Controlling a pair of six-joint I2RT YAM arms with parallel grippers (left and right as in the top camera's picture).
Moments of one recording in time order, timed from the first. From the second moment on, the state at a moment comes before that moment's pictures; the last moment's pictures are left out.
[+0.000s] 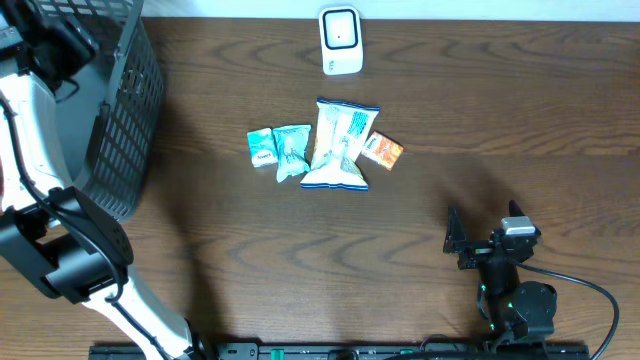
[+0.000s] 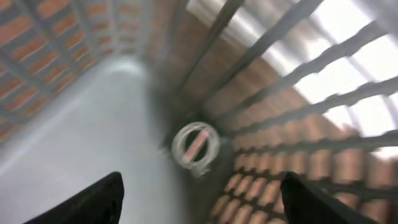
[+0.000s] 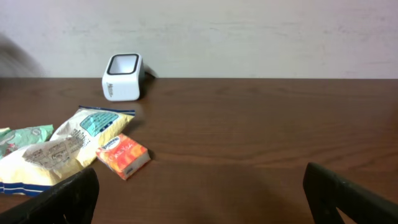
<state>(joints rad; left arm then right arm) 0.44 2.03 1.94 -0.75 0.20 -0.25 0.08 0.02 0.01 -0.07 -0.01 0.04</state>
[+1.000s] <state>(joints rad) 0.46 2.19 1.94 -0.73 0.19 0.51 0.08 0.02 0.01 -0.07 -0.01 0.04</state>
